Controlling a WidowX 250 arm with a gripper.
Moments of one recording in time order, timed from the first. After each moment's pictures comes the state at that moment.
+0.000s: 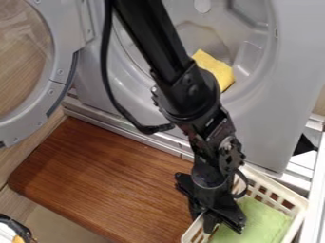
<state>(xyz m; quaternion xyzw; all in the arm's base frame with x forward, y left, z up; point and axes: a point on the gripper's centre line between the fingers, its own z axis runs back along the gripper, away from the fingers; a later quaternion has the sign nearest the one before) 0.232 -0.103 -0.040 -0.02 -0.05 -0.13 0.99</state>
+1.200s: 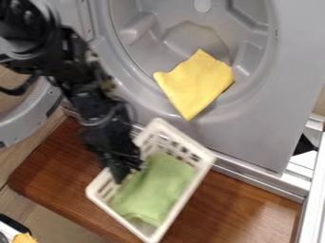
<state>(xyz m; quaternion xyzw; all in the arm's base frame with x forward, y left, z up) 0.215 0.038 0.006 -0.08 -0.05 -0.04 1.00</state>
